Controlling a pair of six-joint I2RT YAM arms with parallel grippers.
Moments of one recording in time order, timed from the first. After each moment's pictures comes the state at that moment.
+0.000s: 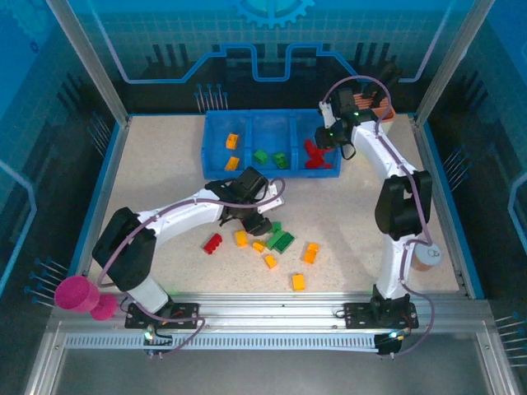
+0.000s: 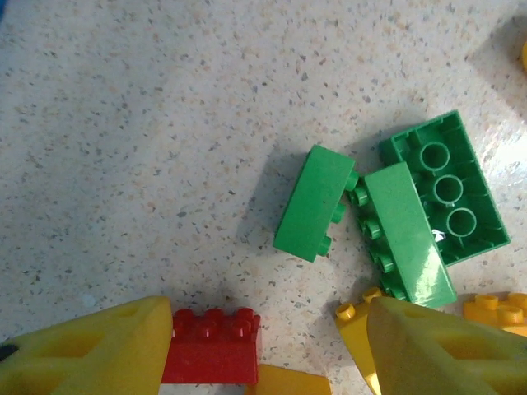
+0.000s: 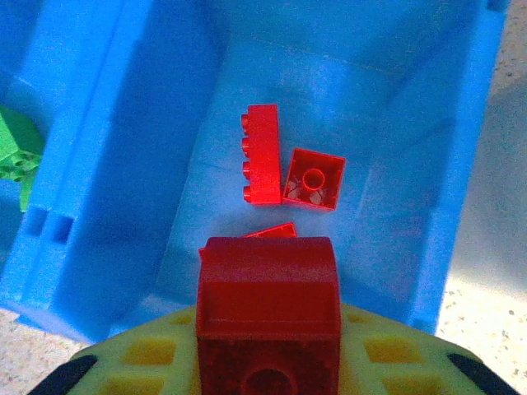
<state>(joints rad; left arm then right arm) -0.69 1.64 1.11 -0.61 0.10 0.35 0.21 2.08 1.91 -0.85 -0.03 -0.03</state>
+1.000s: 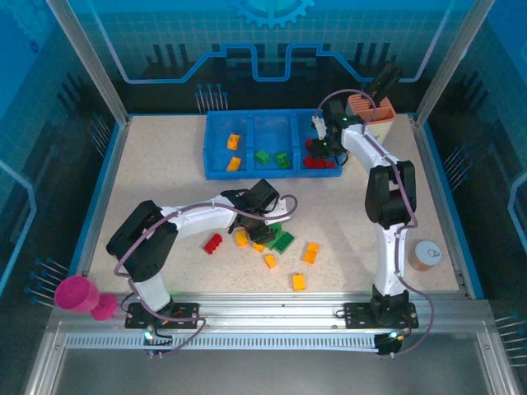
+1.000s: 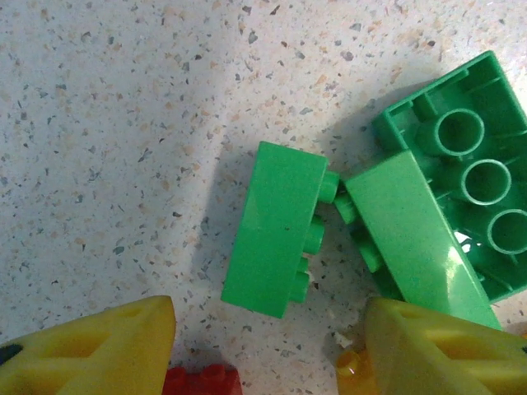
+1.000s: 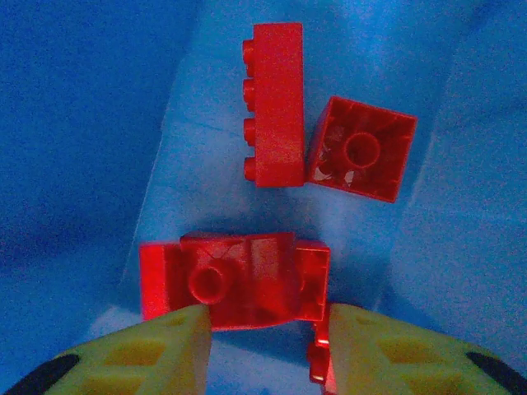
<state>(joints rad) -0.75 1.75 1.09 -0.52 0.03 0.42 0.21 2.22 1.93 -0.86 -0.03 -0.07</state>
